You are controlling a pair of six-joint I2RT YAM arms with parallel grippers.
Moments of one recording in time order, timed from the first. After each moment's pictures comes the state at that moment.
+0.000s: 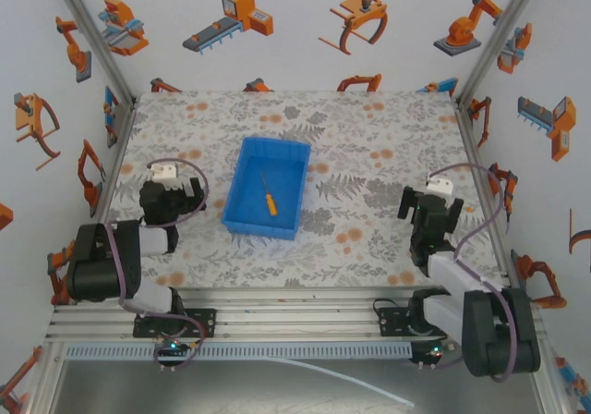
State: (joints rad) left arm 0.03 1.51 0.30 0.84 0.11 -0.02; right arm 0.07 1.09 0.22 0.44 0.43 0.05
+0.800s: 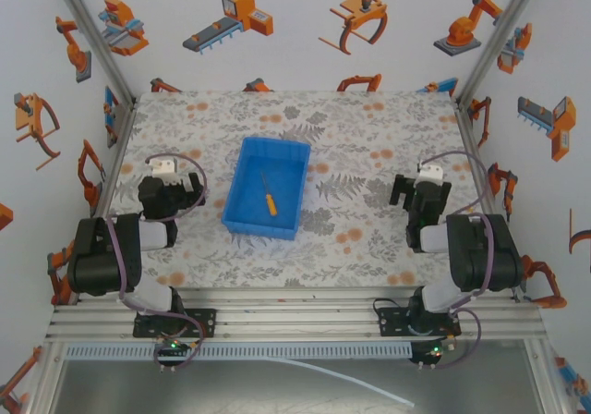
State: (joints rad) left arm 0.04 1.54 0.37 0.81 0.13 -0.03; right arm 0.02 1.55 0.33 0.85 0.24 0.03
